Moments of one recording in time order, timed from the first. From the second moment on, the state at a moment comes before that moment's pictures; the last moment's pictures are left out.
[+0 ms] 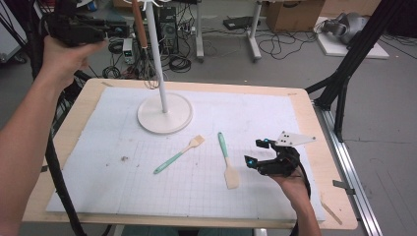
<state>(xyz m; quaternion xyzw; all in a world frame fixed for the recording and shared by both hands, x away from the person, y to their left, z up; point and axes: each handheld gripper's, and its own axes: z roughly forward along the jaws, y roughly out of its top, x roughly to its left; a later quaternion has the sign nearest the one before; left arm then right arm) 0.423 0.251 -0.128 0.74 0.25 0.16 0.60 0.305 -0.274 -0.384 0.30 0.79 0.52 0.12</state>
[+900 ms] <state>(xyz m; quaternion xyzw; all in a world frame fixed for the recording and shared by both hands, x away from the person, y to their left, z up) 0.380 0.259 -0.164 0.75 0.25 0.17 0.58 0.301 -0.274 -0.385 0.29 0.80 0.52 0.12</state>
